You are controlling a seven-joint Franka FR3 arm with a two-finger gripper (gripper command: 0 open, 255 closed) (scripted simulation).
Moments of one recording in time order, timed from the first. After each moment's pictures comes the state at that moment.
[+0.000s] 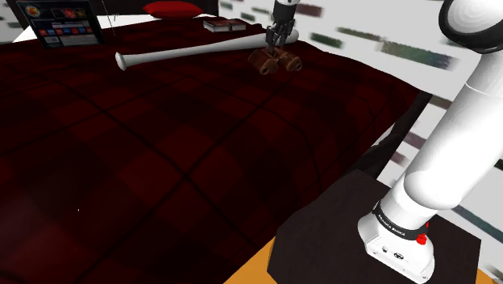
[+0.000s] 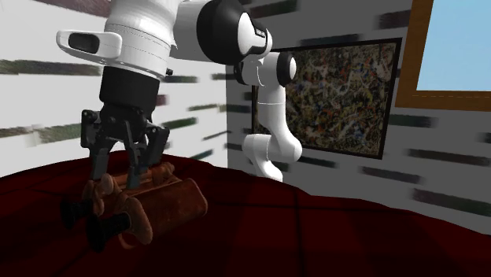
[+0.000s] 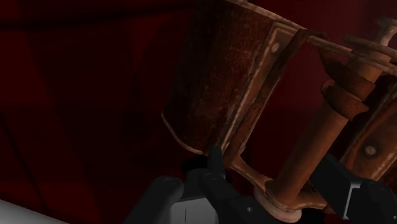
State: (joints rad) arm -0.04 0.05 -0.07 -1.62 -0.11 1.92 -0.18
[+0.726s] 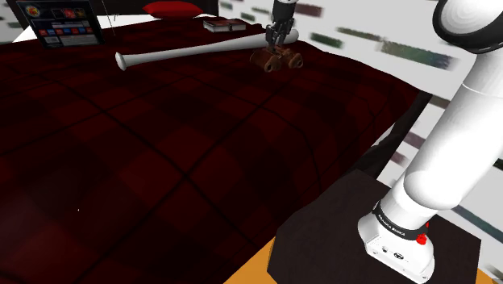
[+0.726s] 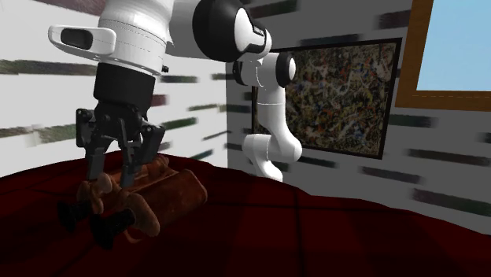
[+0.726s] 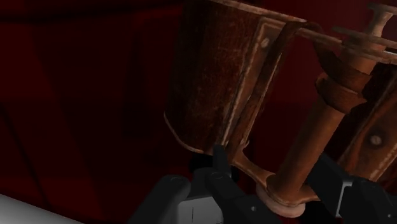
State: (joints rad) arm -0.05 0.07 -0.07 -1.58 -0.11 1.90 -0.19
